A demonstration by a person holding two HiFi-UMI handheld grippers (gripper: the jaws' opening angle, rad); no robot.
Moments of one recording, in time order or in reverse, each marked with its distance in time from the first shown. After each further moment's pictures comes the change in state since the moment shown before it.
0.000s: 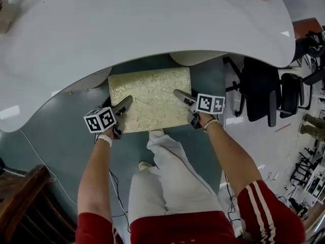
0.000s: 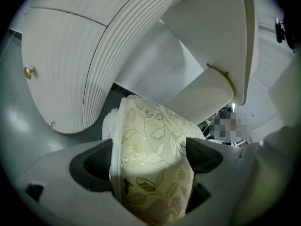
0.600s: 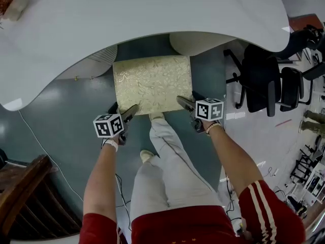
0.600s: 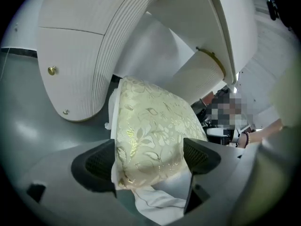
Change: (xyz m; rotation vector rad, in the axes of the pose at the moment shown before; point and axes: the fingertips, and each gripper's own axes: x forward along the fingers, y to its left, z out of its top) left arm -0.062 -0.025 -0.079 0.084 0.134 0.054; right arm -0.053 0.021 -0.067 -0.190 0.088 -0.082
